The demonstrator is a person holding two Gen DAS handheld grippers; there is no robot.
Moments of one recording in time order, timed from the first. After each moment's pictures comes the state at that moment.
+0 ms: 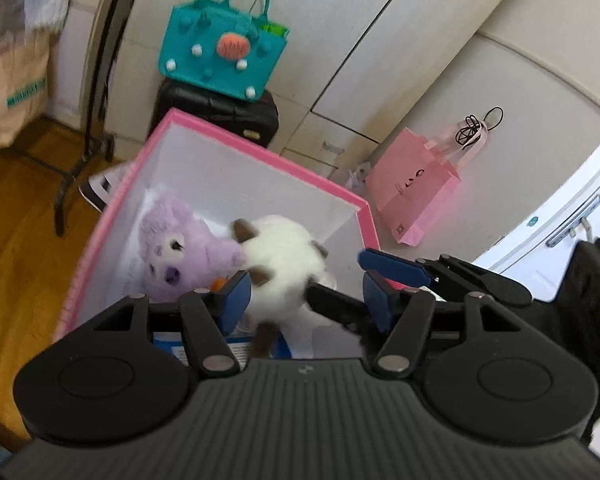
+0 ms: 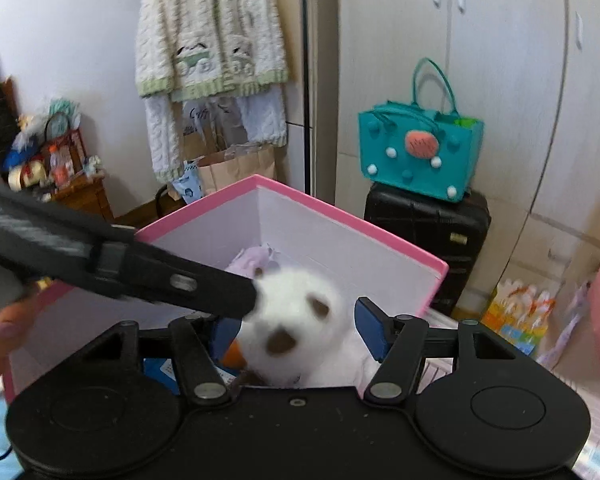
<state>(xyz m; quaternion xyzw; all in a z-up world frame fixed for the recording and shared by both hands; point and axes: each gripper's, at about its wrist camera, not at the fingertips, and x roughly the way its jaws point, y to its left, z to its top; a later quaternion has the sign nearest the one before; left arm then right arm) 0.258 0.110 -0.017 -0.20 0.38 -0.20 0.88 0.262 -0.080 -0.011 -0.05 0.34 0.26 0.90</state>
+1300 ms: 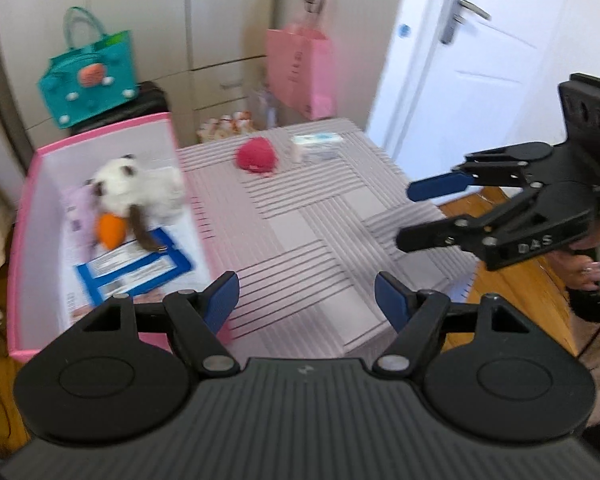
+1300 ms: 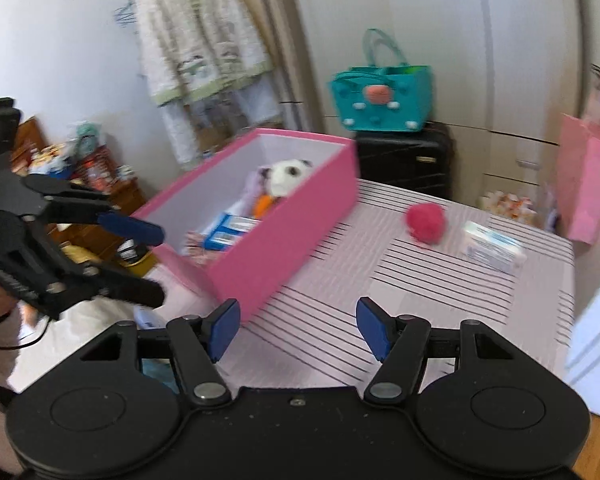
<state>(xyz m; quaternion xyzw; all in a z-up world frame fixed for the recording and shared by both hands) 0.083 -0.024 0.040 0.08 0.41 -0.32 0.85 0.065 -0.246 0.026 0.03 0.37 0.25 0.89</state>
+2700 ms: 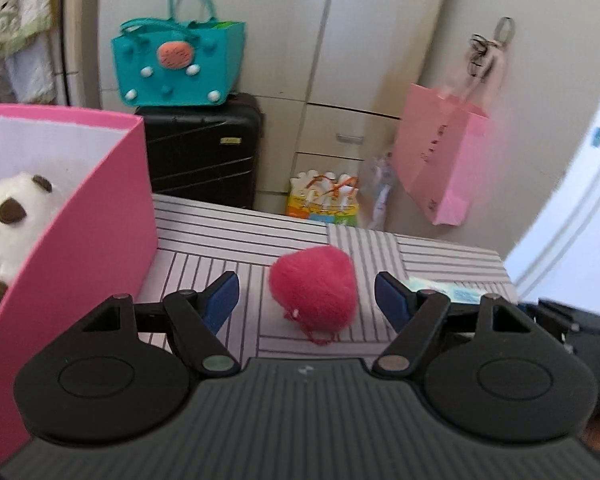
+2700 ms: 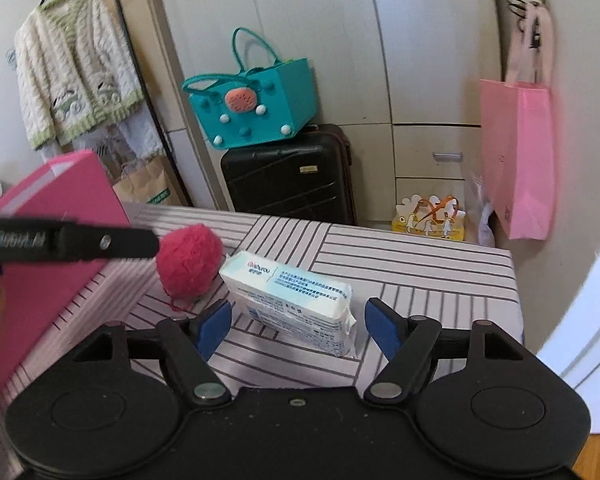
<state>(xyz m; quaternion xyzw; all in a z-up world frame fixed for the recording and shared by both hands) 0.285 -0.147 -0.085 -0.07 0.35 -0.10 0.93 0.257 -0.343 -0.123 0.04 0.35 0.17 0.92</state>
